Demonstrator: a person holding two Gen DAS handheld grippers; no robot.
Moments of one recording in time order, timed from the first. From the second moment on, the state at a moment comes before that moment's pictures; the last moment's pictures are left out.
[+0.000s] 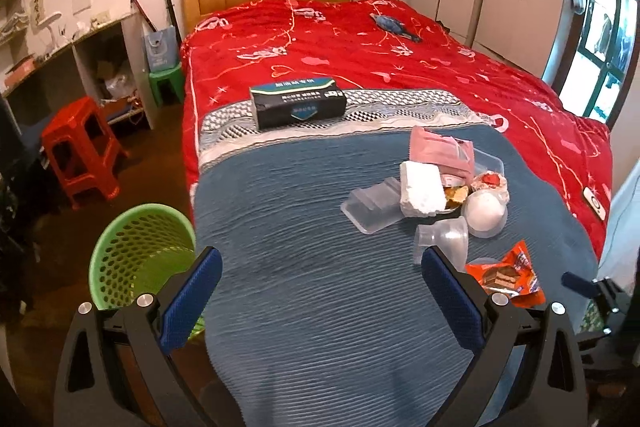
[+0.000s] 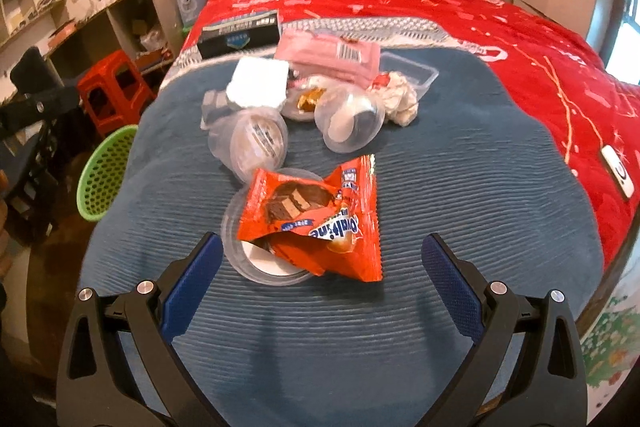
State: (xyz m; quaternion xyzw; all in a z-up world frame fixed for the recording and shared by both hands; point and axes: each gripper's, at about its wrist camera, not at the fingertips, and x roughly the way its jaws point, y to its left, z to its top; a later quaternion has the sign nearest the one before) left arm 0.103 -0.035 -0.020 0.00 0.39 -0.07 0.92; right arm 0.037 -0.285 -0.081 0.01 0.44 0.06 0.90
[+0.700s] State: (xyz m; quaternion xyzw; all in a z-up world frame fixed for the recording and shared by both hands) left arm 0.130 -0.092 -0.054 0.03 0.42 -0.18 0.89; right arm 0.066 -0.292 -0.112 -0.02 0.45 0.08 0.89
